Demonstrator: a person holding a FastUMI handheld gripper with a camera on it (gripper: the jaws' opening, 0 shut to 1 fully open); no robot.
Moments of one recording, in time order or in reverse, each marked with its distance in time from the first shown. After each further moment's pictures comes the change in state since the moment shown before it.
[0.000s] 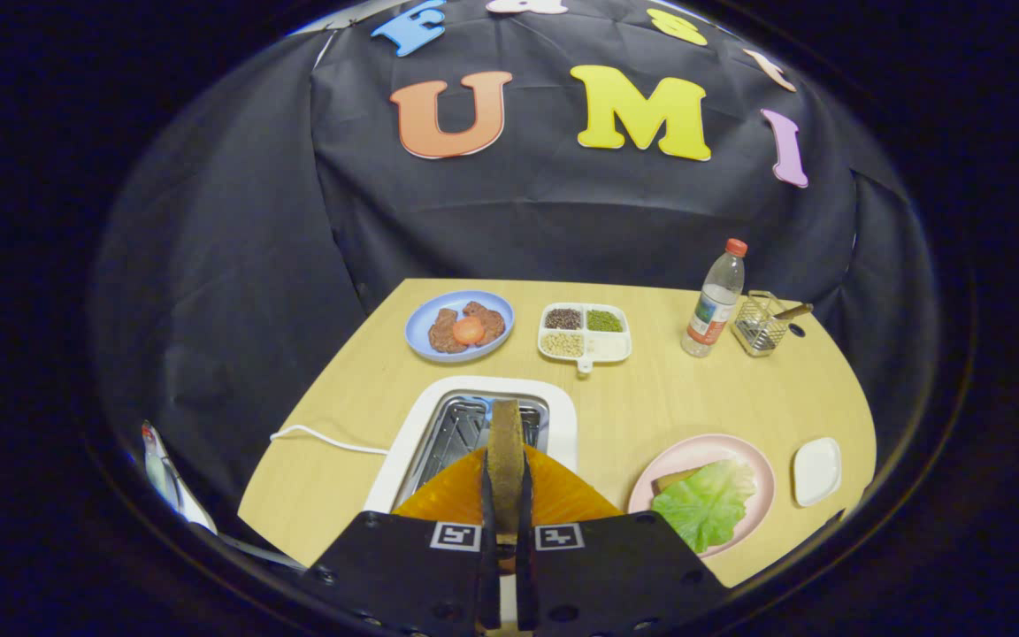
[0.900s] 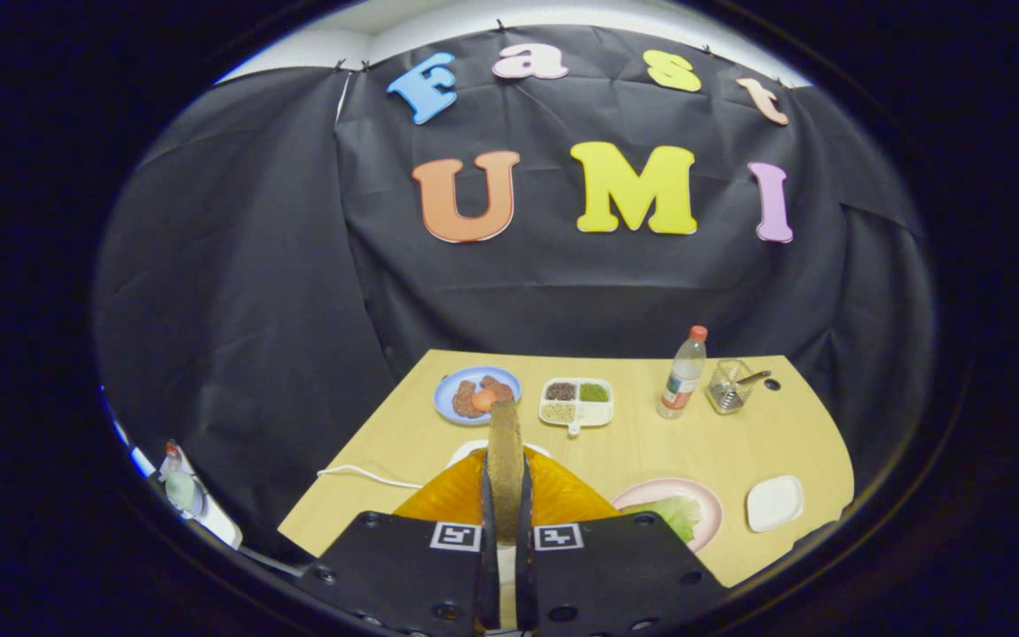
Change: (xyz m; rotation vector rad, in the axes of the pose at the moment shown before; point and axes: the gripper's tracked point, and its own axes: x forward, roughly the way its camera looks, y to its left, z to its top) arm -0.142 -0.015 0.076 0.011 -0.223 0.063
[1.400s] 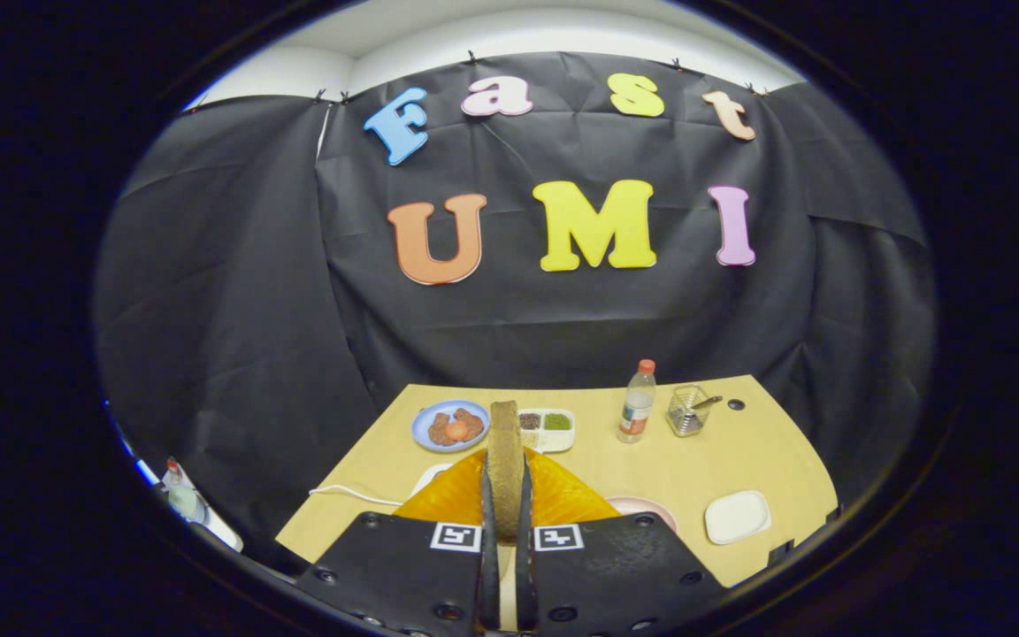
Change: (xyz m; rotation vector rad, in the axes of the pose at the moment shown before) arm -0.040 -0.065 0.023 0.039 -0.082 -0.054
